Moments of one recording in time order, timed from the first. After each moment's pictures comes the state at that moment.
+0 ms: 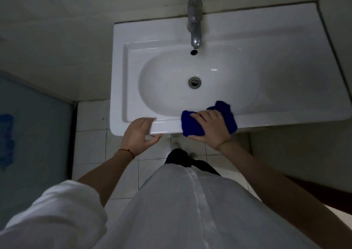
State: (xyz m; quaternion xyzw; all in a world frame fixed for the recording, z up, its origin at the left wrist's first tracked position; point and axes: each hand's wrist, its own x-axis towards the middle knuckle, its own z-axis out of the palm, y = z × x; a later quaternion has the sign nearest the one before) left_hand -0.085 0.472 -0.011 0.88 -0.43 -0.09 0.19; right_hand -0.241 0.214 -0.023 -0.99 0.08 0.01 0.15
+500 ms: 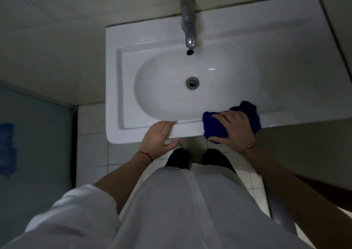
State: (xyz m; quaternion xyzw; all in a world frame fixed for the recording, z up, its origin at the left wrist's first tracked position) left_hand -0.110 0.411 -0.024 0.84 -0.49 -0.11 0.22; right_hand -0.281 0.155 -0.030 -0.98 0.13 -0.01 0.13
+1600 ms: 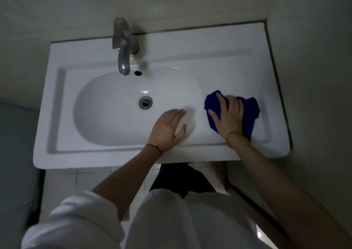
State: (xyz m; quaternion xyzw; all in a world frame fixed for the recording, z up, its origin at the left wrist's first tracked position) left_hand -0.180 0.131 -0.016 0.83 -0.49 -0.03 0.25; right_hand -0.289 -0.079 -0.046 -0.94 0.31 -0.04 0.15
